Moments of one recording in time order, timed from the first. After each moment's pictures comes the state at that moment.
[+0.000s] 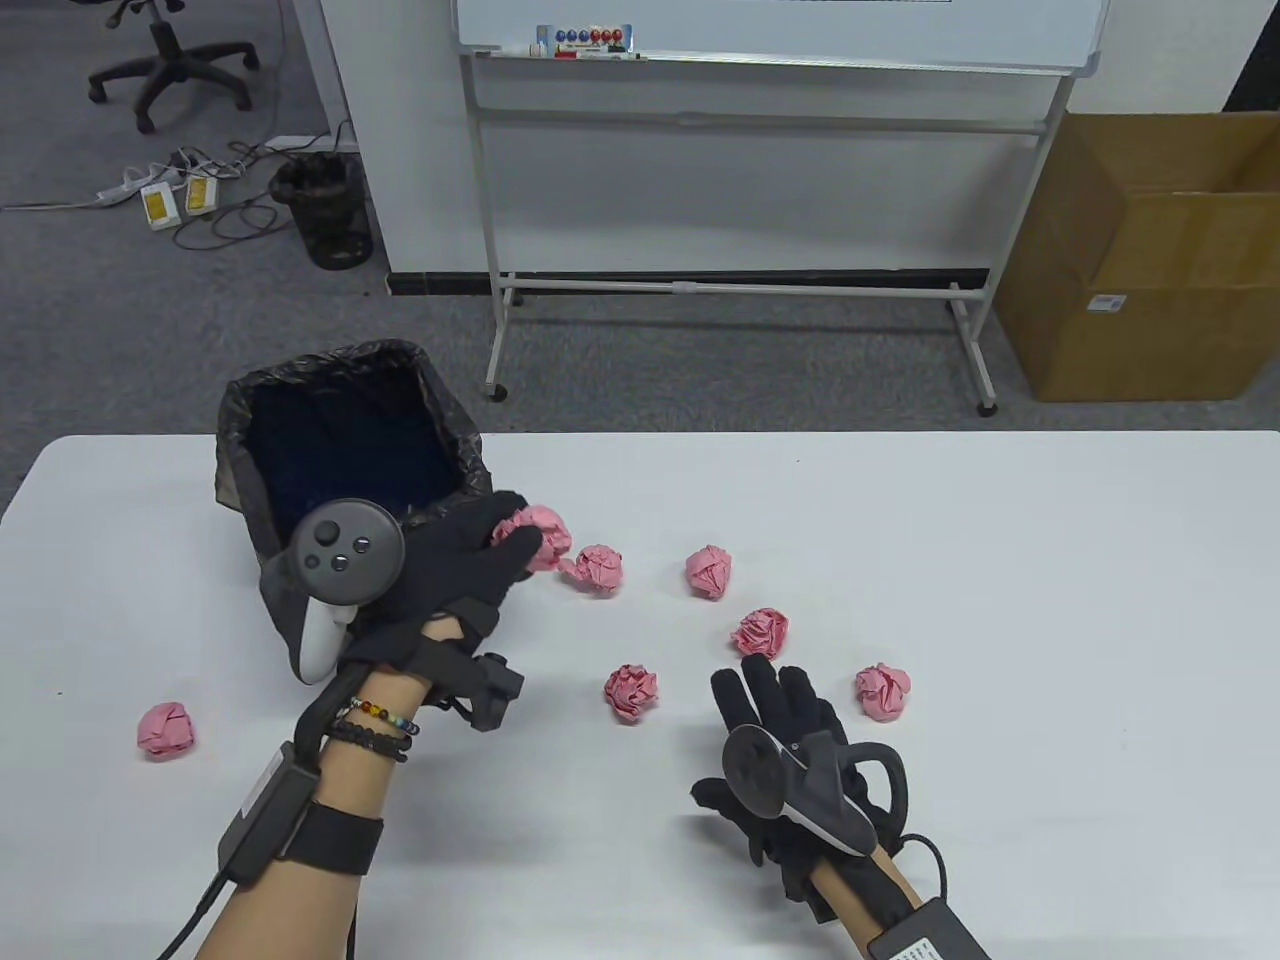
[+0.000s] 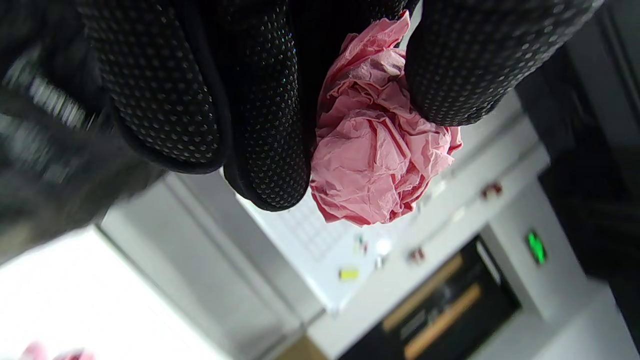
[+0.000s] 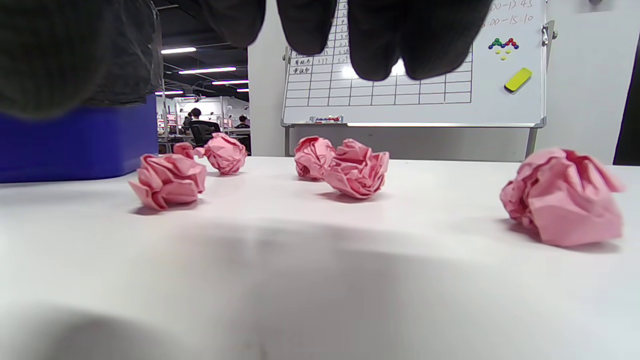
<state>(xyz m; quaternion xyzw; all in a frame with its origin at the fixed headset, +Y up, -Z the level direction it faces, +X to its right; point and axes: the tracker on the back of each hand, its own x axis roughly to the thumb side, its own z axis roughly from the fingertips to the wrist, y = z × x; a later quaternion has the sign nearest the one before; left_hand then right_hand) -0.228 -0.543 -0.389 0.14 -0.04 0.45 0.88 0.101 -0.718 -0.318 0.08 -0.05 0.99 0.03</state>
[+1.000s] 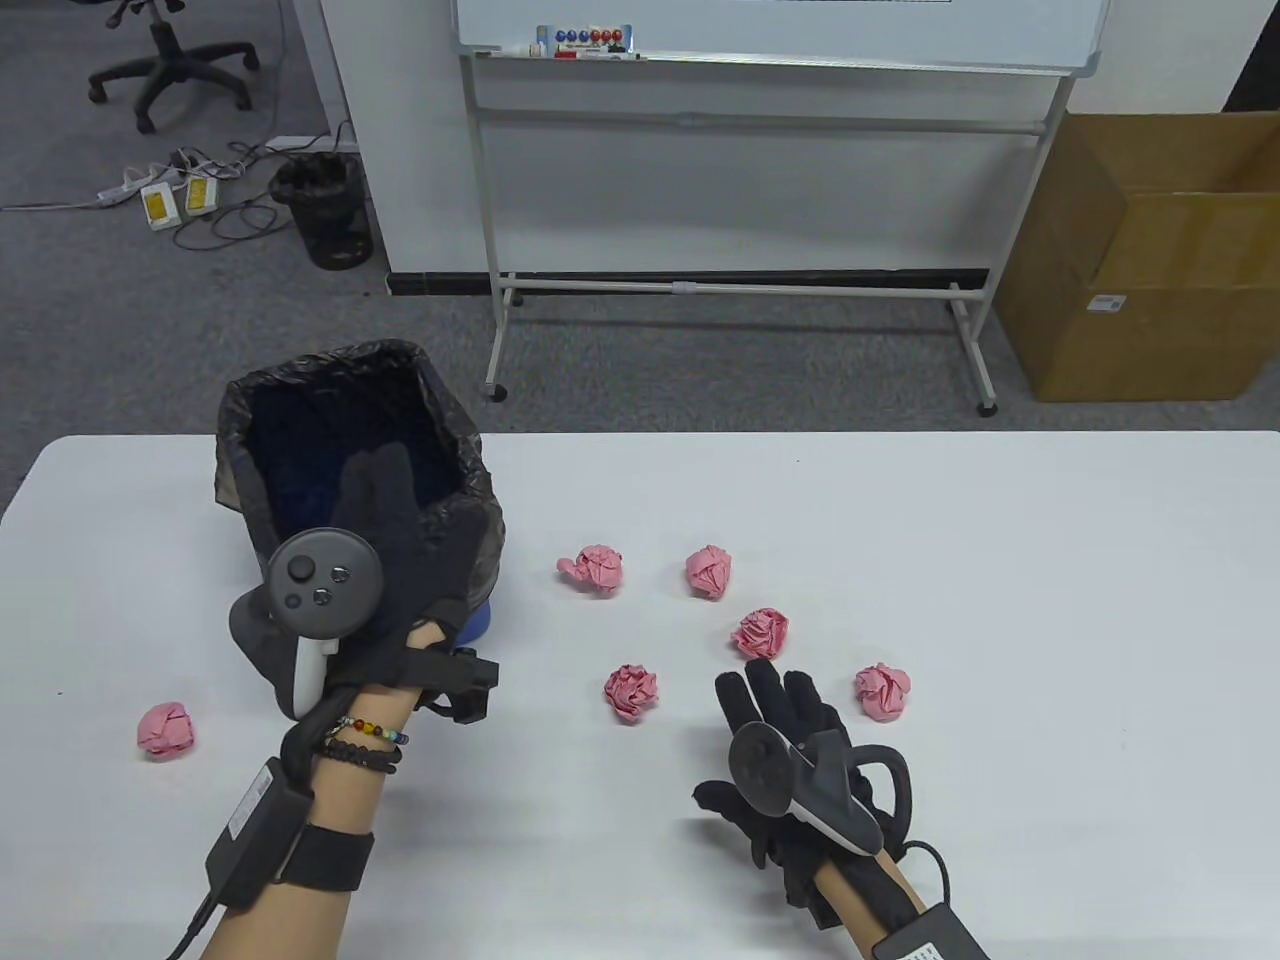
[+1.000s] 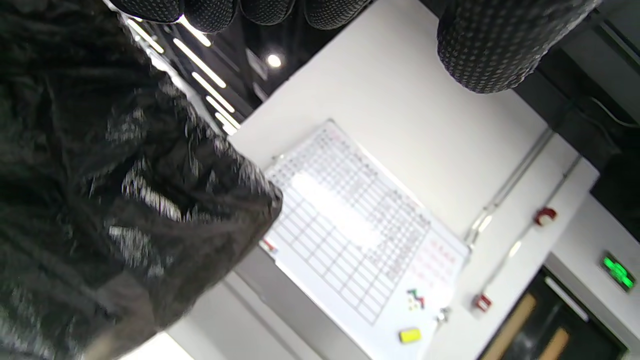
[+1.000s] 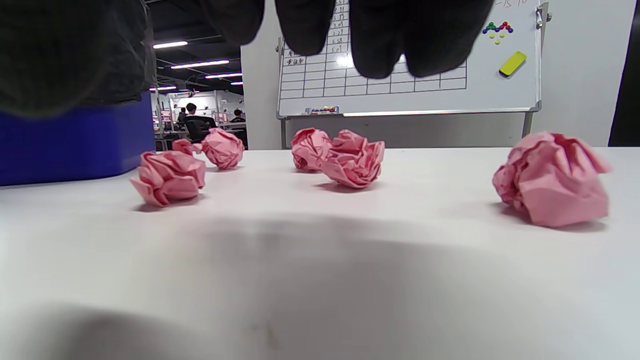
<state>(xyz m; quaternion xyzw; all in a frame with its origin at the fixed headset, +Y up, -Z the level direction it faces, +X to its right) -0.226 -0.557 -0.362 0.20 0.01 0.36 0.91 0.106 -0.720 -0.318 0.08 -0.04 1.00 0.04</state>
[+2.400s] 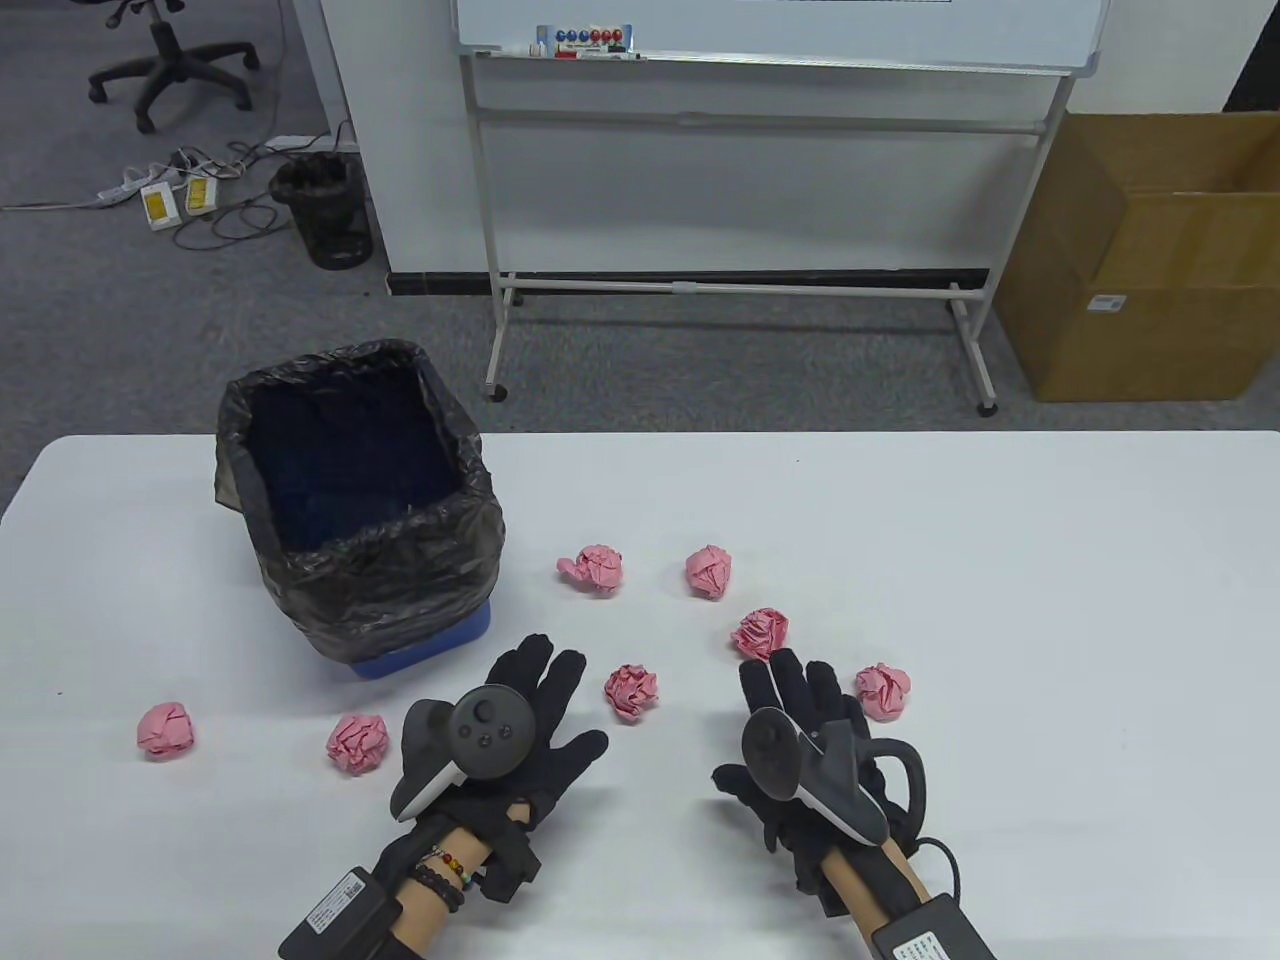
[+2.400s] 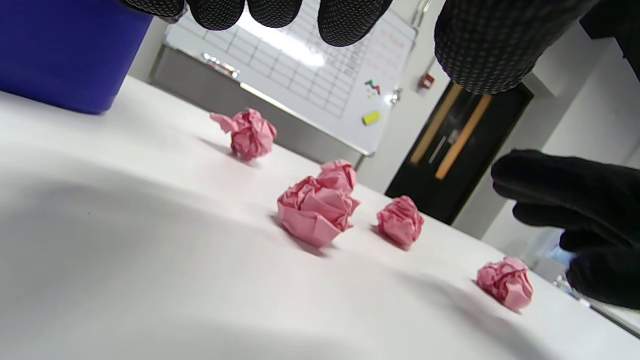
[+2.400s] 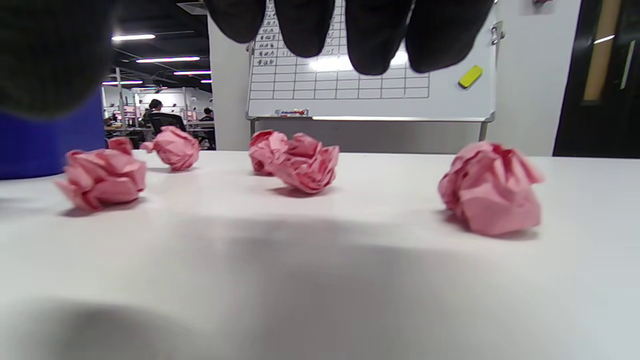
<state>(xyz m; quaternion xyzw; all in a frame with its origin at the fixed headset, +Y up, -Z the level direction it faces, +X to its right) -0.167 -0.714 -0.342 -0.01 -0.16 0.23 0.96 0.123 -0.712 -0.328 0.02 -0.05 1.00 0.02</state>
